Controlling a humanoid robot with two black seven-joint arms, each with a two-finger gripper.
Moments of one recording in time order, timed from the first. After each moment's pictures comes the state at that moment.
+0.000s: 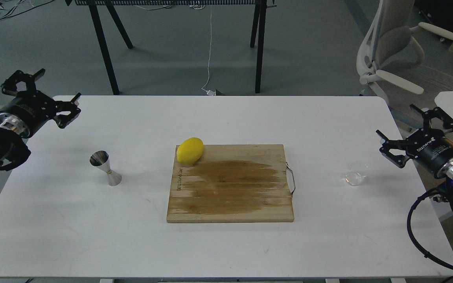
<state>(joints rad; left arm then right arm) -0.67 0.53 -0.88 -0.52 -0.45 -0.49 0.19 0.33 -0.59 1.08 0.88 0.32 0.49 -0.21</state>
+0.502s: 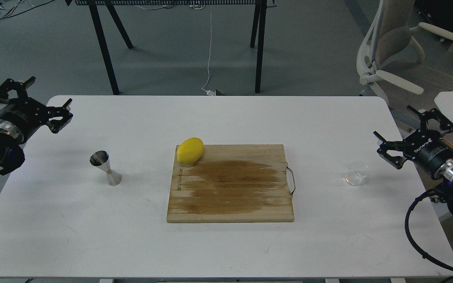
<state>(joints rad) -0.69 0.53 -0.87 -0.42 -0.45 -0.49 0.20 0.33 -0.59 1.06 0.87 0.32 0.49 -0.21</state>
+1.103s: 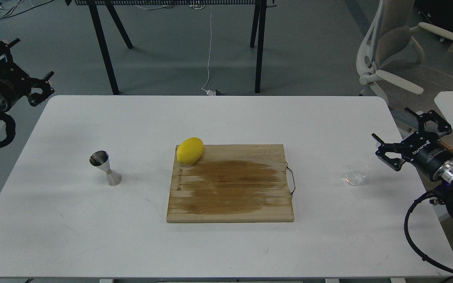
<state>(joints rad) -0.87 0.54 -0.86 -0.35 -0.02 -0.49 -0.01 0.32 -0.59 1.07 0.88 0.32 0.49 -0.21</state>
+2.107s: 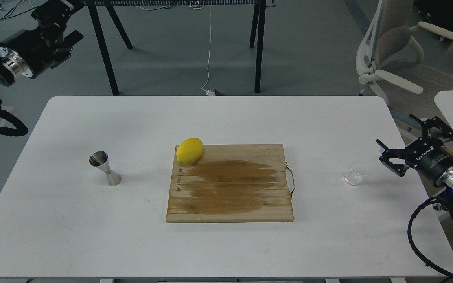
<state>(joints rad) -0.97 0.55 -0.74 -0.55 1.02 -0.43 -0.49 0.29 -0.59 1.07 0.87 0.32 0.49 -0.20</state>
